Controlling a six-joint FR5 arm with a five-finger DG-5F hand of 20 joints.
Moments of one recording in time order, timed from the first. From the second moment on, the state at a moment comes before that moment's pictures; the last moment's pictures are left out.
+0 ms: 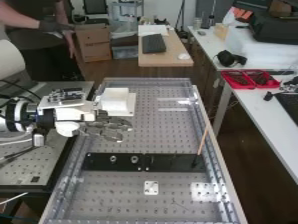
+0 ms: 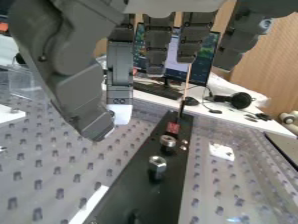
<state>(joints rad) 1.14 -1.81 -2.09 -2.62 -2.23 -1.12</state>
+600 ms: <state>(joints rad) 1.37 -1.83 -2.02 -2.72 -2.31 -1.11</state>
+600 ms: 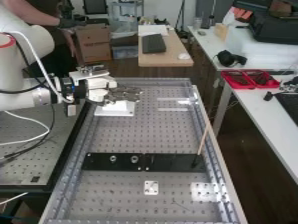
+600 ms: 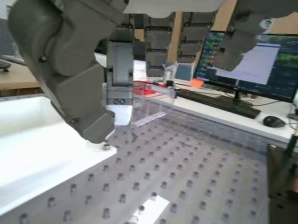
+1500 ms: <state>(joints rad) 1.54 -1.90 -1.96 -2.69 -2.33 -0.98</state>
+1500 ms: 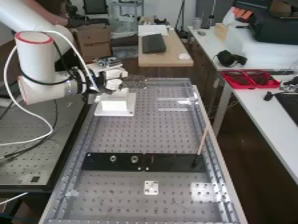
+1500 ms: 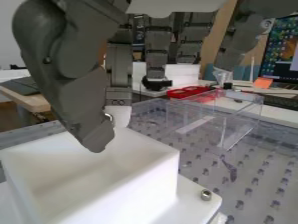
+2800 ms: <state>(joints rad) 1.51 -1.80 -1.99 -2.66 -2.19 -0.84</state>
